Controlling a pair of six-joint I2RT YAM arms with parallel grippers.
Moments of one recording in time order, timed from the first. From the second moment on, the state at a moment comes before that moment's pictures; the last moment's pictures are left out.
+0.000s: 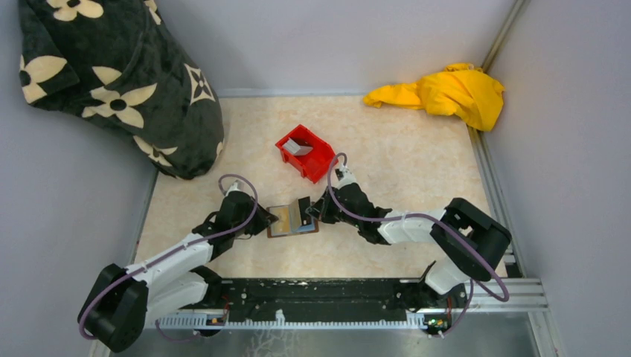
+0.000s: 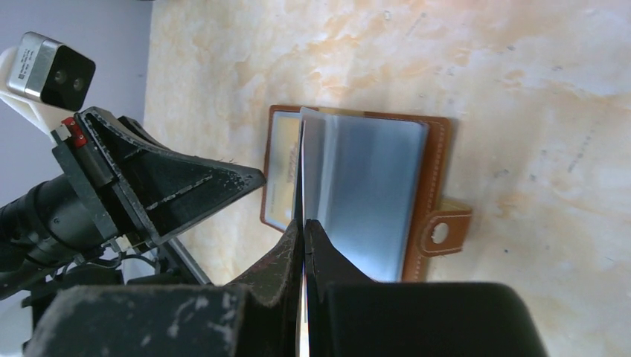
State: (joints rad) left arm -0.55 1.01 0.30 0.00 -0.04 -1.03; right arm 0.89 1.50 0.54 0.52 0.00 0.95
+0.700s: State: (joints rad) left arm -0.55 0.83 0.26 -0.13 -0.16 -1.04; right arm 0.96 1.61 0.69 0.47 -0.01 0.90
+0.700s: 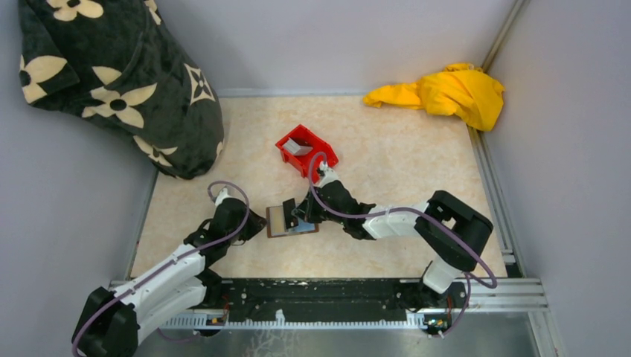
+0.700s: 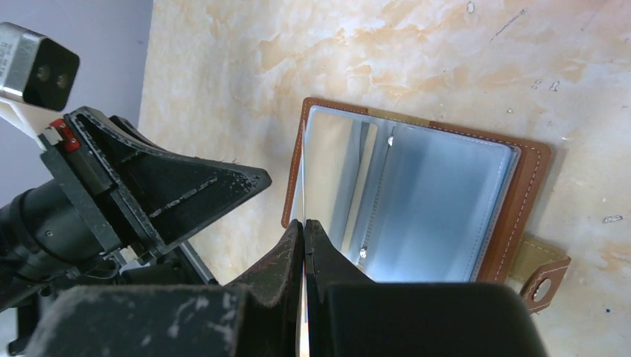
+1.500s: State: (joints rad) left arm -0.55 0.88 0.25 -0.15 -0.19 -1.05; right arm 0.93 1.67 0.67 0.51 -0.01 0.90
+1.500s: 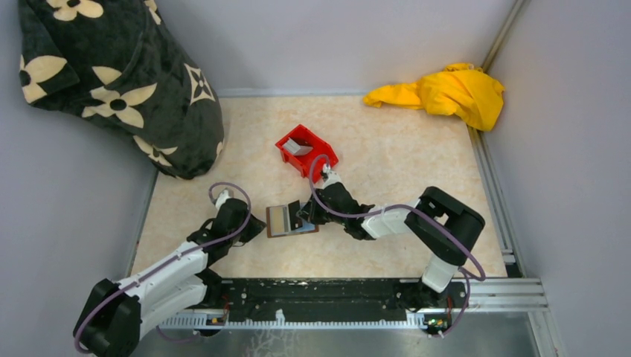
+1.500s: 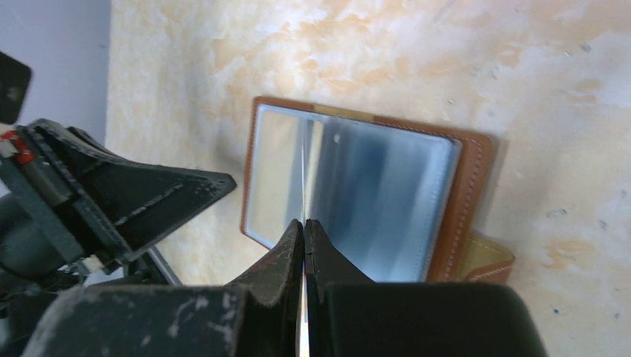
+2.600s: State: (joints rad) left arm -0.55 0.96 0.24 -0.07 -0.17 -1.06; right arm 0.87 1.79 0.65 0.66 -0.15 0.99
